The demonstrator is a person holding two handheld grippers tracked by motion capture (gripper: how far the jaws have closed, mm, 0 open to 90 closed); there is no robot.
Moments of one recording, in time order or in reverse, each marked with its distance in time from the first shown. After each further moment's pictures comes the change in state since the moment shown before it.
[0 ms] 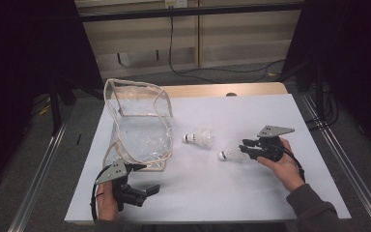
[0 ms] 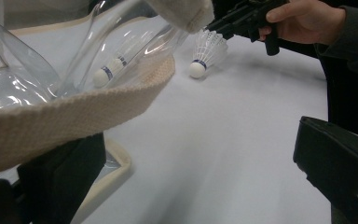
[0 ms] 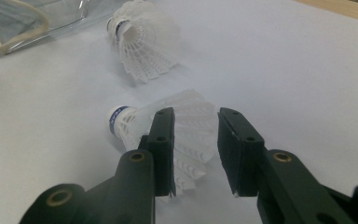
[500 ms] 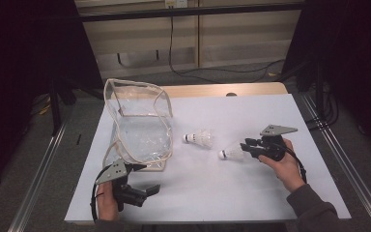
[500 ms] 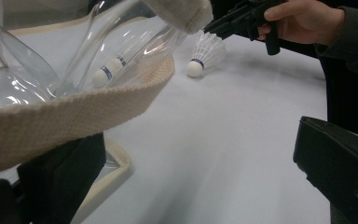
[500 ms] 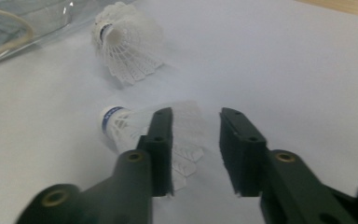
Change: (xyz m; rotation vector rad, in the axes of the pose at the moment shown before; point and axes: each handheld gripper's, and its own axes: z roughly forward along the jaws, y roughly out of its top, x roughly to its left) left arm 0.000 0.000 0.000 0.004 0.000 0.004; right arm -0.004 -0.002 -0.003 -0.007 -0.023 0.060
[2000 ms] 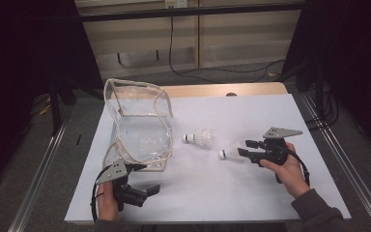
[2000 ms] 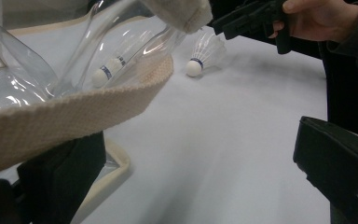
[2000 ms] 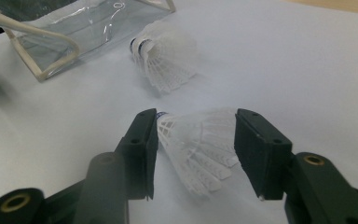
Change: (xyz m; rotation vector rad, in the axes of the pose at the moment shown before) left arm -0.001 0.000 0.001 -0.001 0.000 -0.004; right arm 0.013 0.000 -0.013 -0.036 0.078 0.038
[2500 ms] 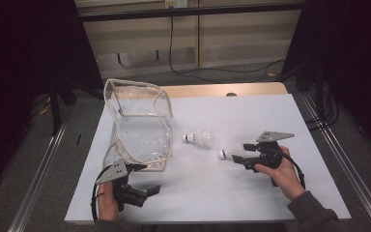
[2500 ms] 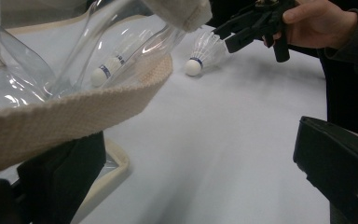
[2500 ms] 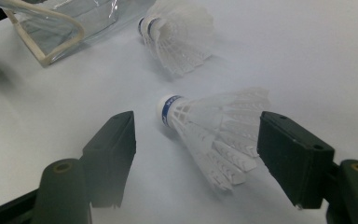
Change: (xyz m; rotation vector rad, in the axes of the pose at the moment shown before) left arm 0.000 0.000 0.001 0.001 -0.001 -0.001; right arm 0.007 -0.009 0.015 0.049 0.030 0.011
